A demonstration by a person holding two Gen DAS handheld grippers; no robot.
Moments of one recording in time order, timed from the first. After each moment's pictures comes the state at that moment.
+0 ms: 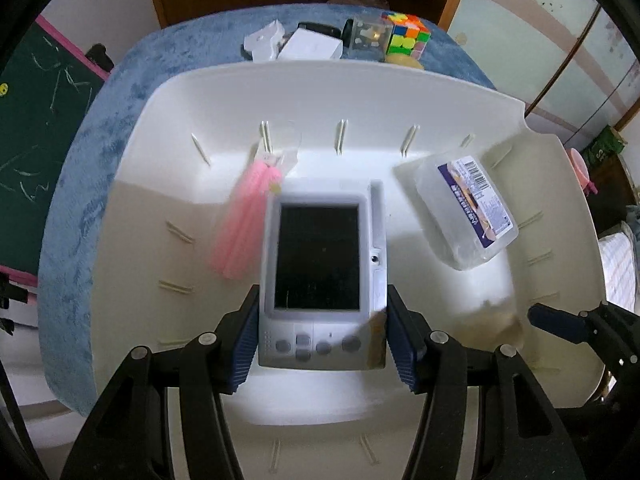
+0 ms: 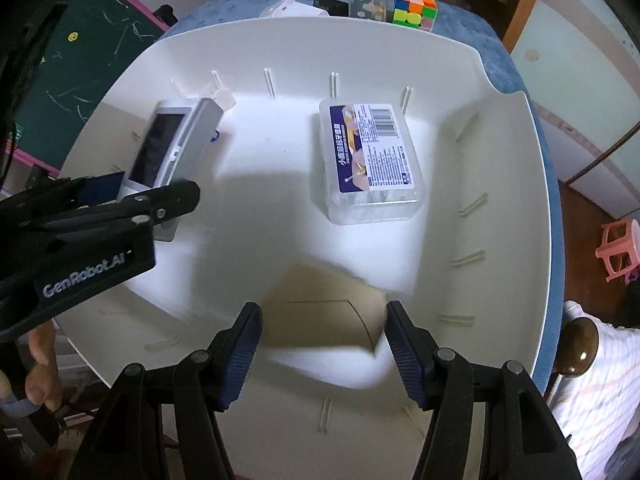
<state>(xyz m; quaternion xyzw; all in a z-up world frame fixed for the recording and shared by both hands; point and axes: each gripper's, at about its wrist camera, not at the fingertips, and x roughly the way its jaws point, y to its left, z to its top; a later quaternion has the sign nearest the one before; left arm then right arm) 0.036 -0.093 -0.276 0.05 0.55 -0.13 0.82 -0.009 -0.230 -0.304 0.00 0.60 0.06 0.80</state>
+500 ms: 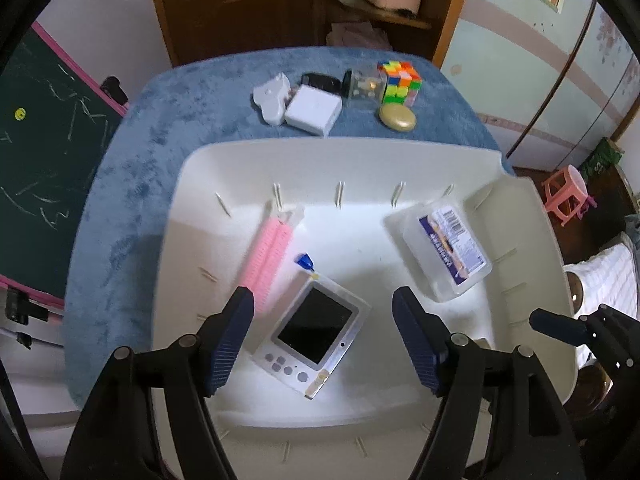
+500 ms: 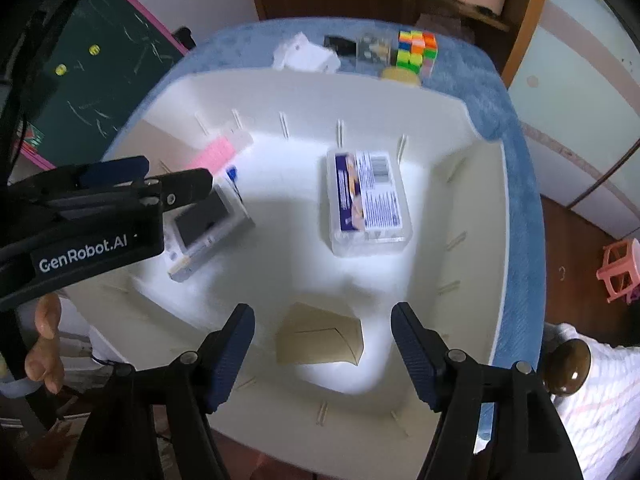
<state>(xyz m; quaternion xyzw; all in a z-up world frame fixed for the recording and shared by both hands) 0.035 -0.091 -0.227 0.05 0.51 -0.13 0.85 -0.017 -0.235 -0.266 0.00 0.56 0.08 0.83</state>
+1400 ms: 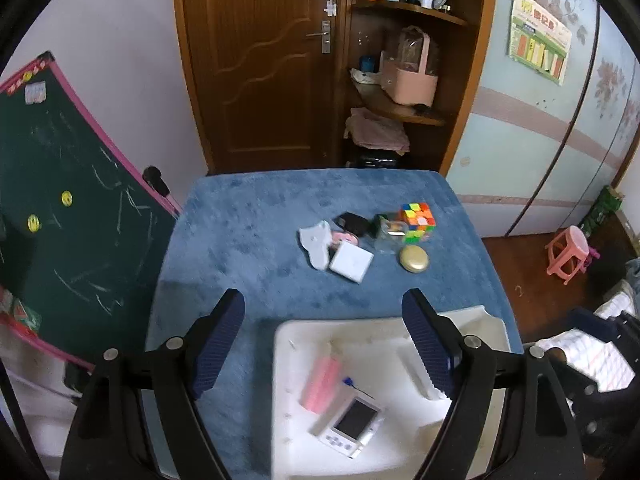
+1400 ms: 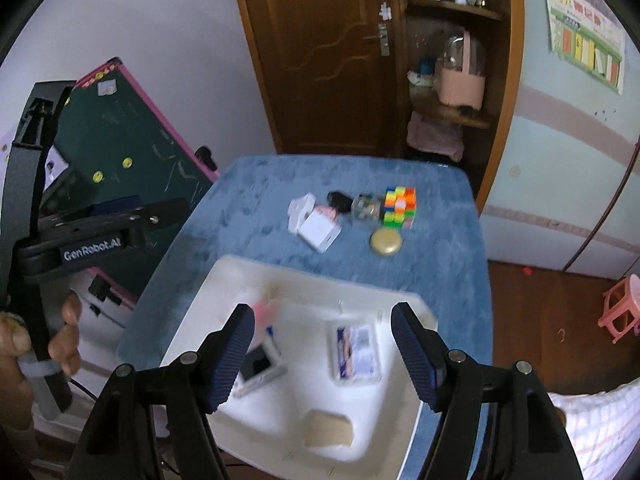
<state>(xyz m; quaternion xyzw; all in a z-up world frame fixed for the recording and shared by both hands) 0.090 -0.055 -0.080 0.04 0.41 -0.10 0.91 0.007 -0.255 -0.108 0.03 0.42 0.08 0.91</state>
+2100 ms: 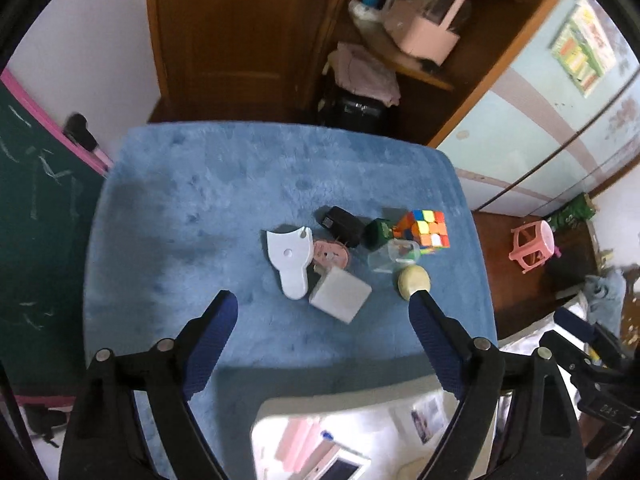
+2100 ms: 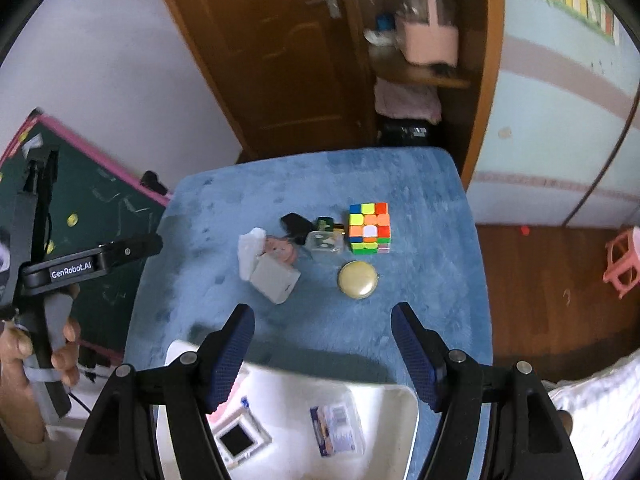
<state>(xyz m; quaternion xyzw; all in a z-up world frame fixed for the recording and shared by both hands) 0.269 -0.064 -0.147 -0.04 0.56 -0.16 0.81 0.167 -0.306 -0.130 0.11 0.50 0.02 0.86</state>
